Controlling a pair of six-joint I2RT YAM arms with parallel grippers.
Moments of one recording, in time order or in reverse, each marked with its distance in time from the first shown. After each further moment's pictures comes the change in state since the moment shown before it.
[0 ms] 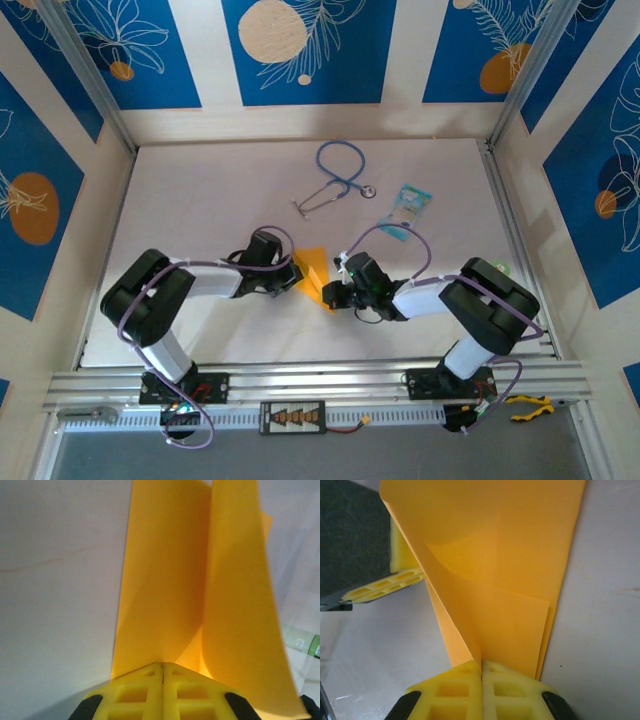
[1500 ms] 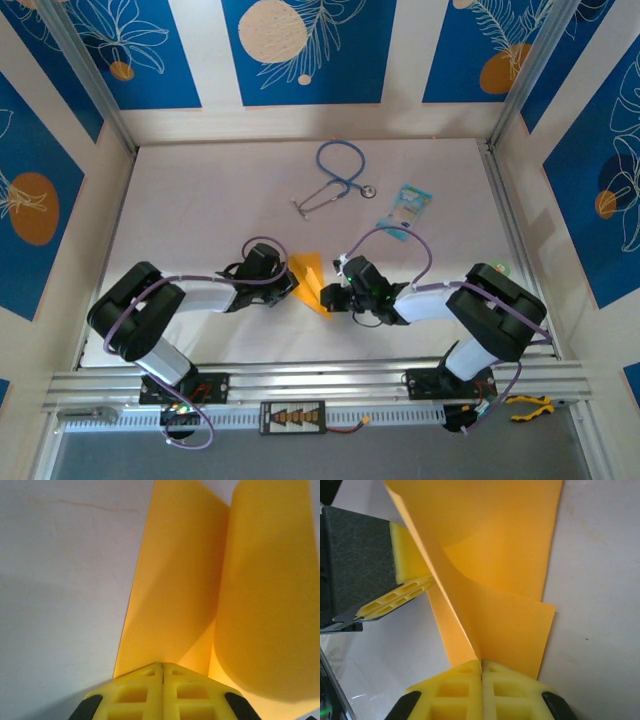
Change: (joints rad) left arm -0.064 -0.098 -0.111 0.043 -0.143 -0.141; right arm 0.053 -0.045 -0.002 -0.035 0.029 0.078
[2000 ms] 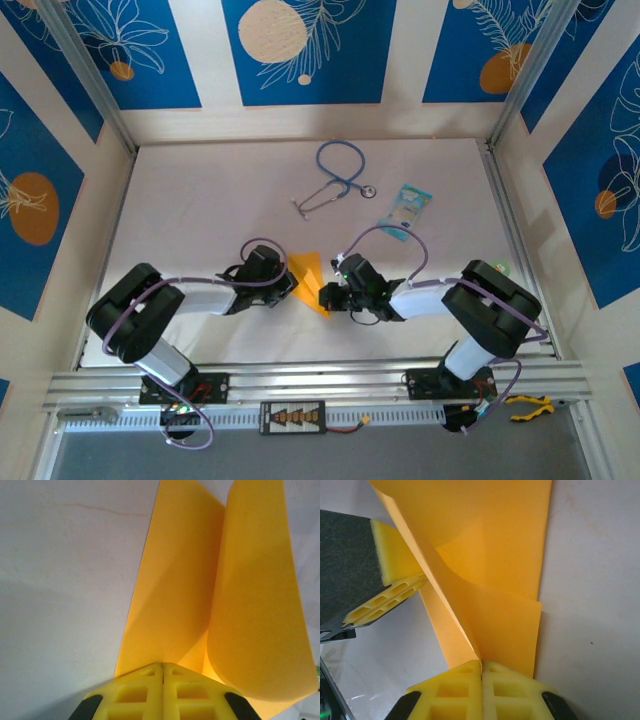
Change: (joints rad) left arm -0.020 -0.011 -0.015 0.017 -0.042 -0.030; right arm 0.000 0.032 0.038 -0.051 -0.008 0.027
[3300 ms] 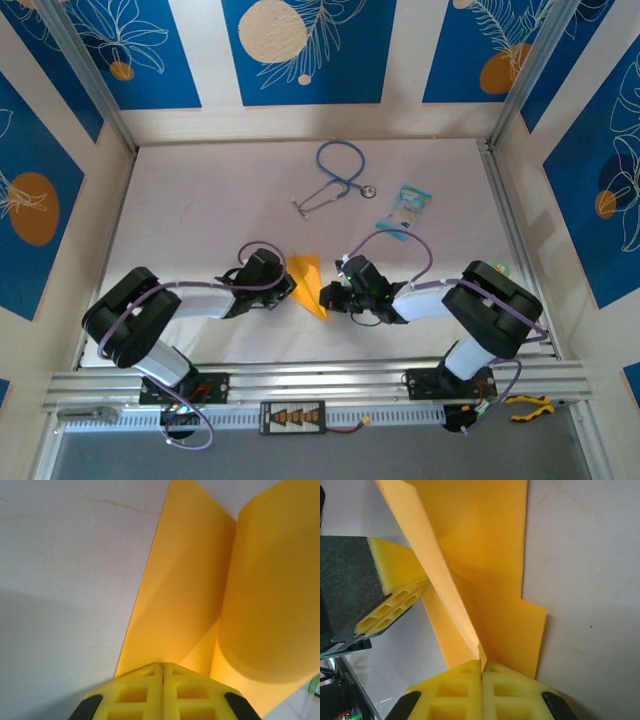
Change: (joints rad) left arm -0.022 -0.030 -0.022 -0.011 -0.055 -0.031; right arm -0.010 -0.009 -0.039 0.070 -0.035 0.120
